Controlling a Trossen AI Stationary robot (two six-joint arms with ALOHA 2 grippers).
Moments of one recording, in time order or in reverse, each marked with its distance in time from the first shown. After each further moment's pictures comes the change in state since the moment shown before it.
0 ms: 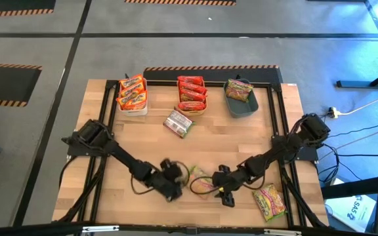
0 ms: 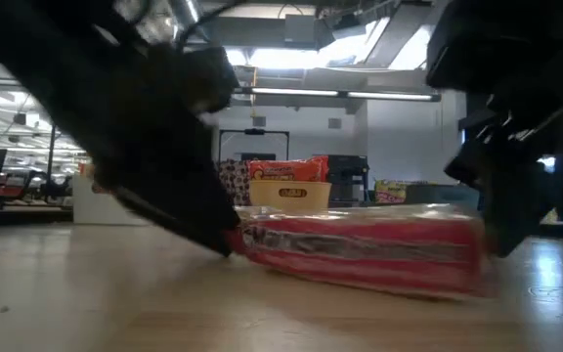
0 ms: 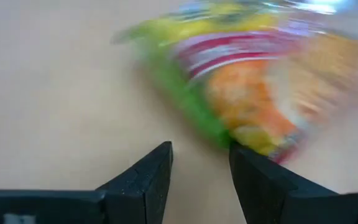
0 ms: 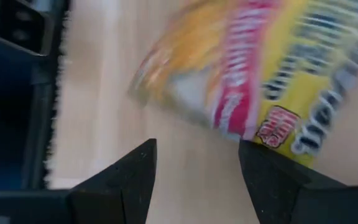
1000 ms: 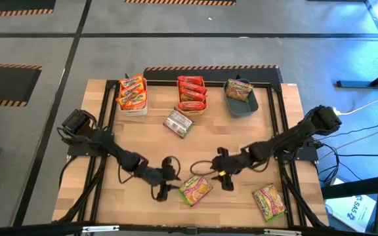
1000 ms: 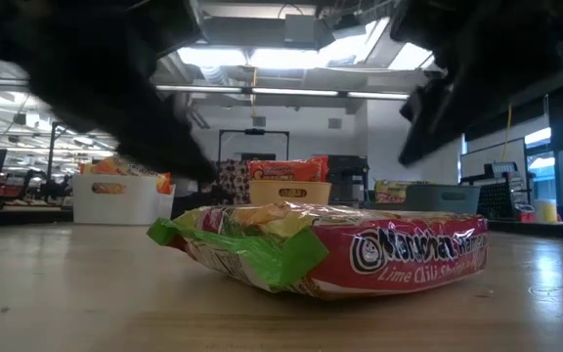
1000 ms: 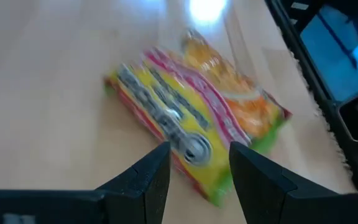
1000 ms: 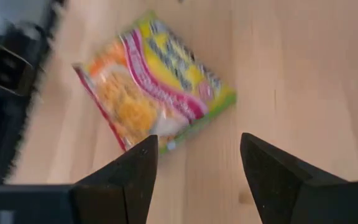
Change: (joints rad) left arm 0.027 -0.231 -0.228 0.286 0.255 0.414; right arm -0.145 -0.208 -0.002 -0.130 0.064 -0.269
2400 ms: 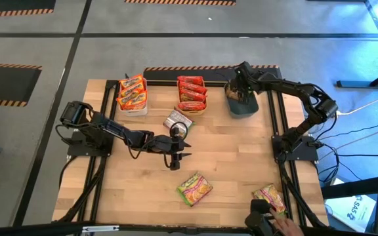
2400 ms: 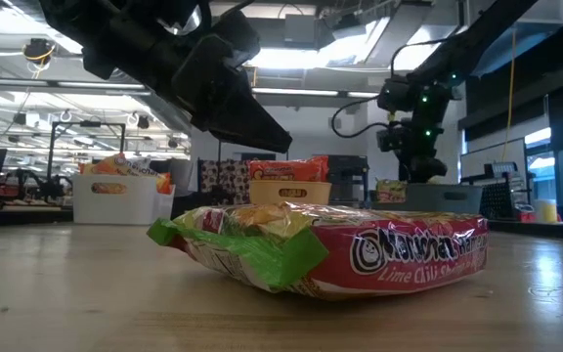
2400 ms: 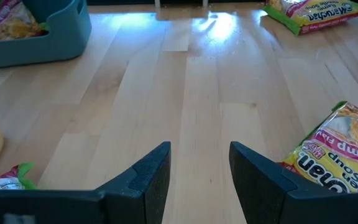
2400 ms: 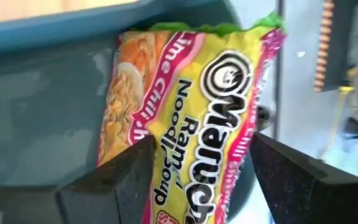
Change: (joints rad) left arm 0.341 -0.083 -0.001 0.018 0.028 0.351; right arm -1.243 0.049 0.164 -0.370 0.157 -1.275
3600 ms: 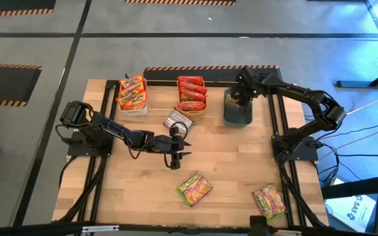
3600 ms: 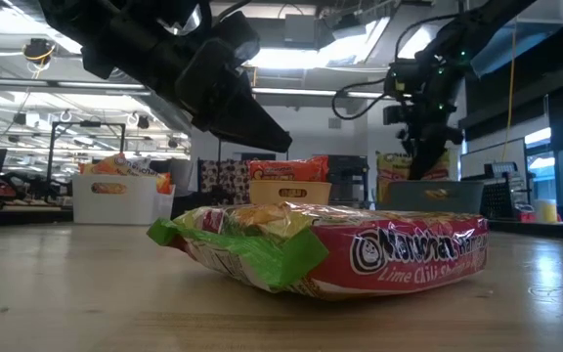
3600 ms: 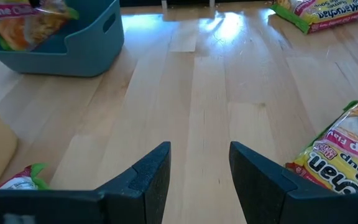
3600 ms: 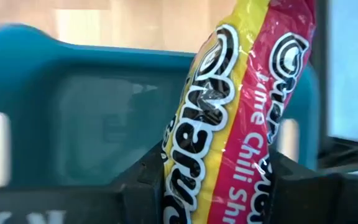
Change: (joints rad) left arm 0.000 0.000 0.000 0.000 -0.031 0.018; right arm 0.077 -0.130 0.001 -0.253 -0.299 0.161
